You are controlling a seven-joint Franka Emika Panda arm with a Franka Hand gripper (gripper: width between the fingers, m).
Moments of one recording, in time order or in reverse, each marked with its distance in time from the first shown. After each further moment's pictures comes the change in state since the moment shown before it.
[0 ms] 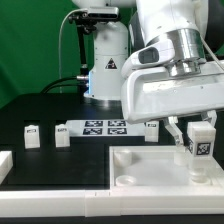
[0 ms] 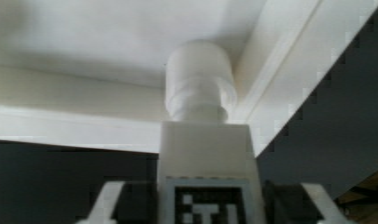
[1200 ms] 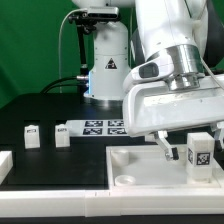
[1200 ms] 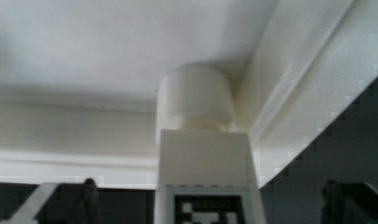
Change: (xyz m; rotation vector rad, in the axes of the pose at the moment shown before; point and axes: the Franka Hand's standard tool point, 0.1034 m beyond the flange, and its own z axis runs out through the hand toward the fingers) arm -0.016 -0.002 0.016 -0.007 0.031 0.007
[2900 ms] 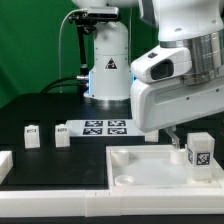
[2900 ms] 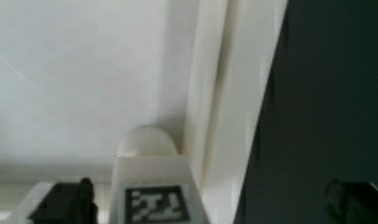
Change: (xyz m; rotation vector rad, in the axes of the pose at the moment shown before) arm 0.022 -0.005 -0.016 0.167 -0.561 0.065
